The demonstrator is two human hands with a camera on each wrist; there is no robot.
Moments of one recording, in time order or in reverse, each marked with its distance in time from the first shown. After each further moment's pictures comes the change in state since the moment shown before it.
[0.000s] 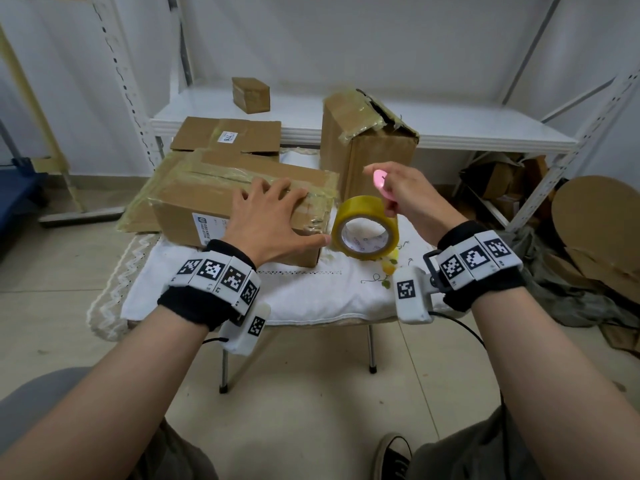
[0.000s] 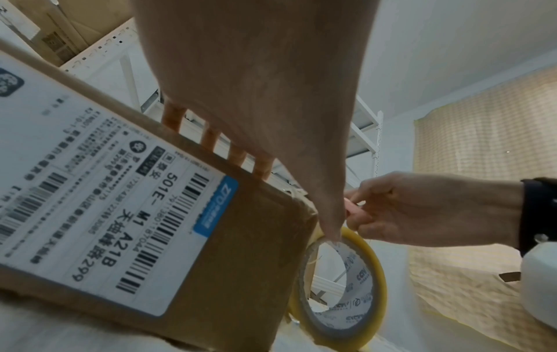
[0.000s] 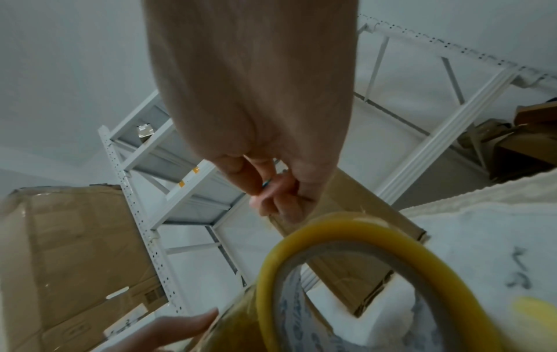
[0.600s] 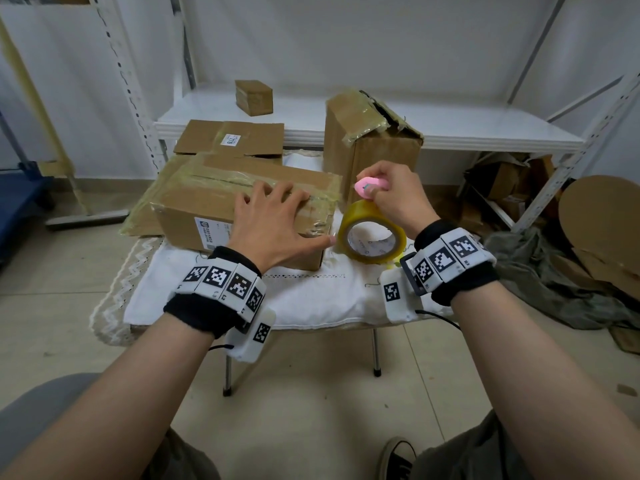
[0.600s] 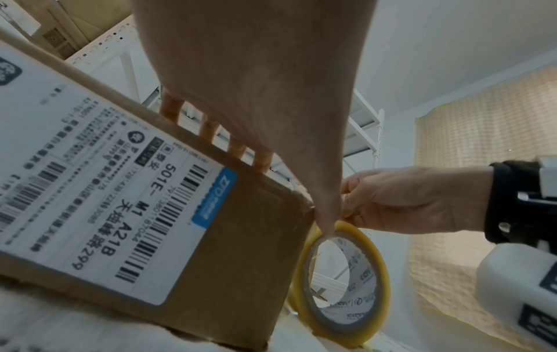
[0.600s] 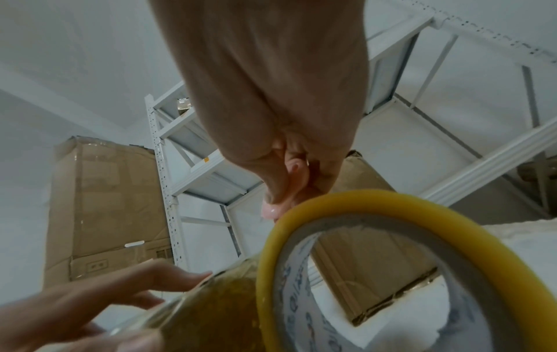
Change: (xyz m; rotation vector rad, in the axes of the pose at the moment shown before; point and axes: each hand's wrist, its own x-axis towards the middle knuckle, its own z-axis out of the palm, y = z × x) left_hand -0.001 0.004 0.002 -0.017 0.040 -0.046; right_hand 0.017 0.003 0.022 -0.306 0.174 -0.165
